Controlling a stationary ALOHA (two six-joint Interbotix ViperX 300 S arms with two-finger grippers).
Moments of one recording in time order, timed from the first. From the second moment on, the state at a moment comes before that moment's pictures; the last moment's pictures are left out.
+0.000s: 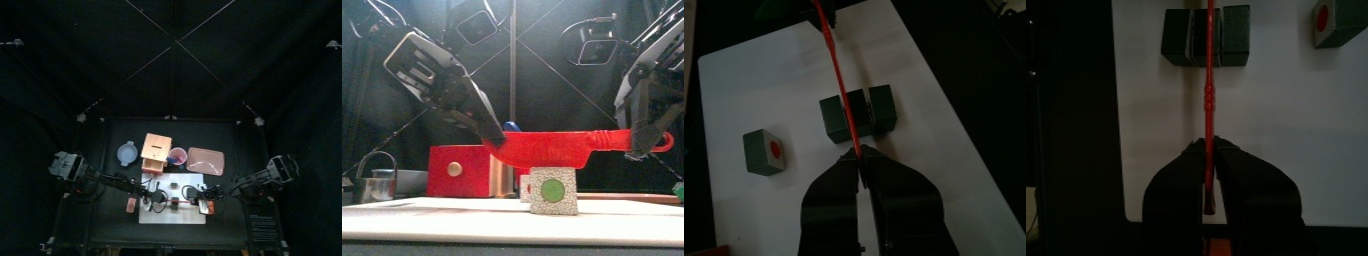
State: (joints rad) left arm -0.21 0.06 0.71 0.05 -0.12 0.11; right arm 0.28 -0.15 0.84 0.01 0.25 0.31
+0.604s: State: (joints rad) left arm -0.21 0.07 0.71 0.06 -0.12 0.11; right arm 0.26 -0.15 0.84 0.00 0.25 0.31
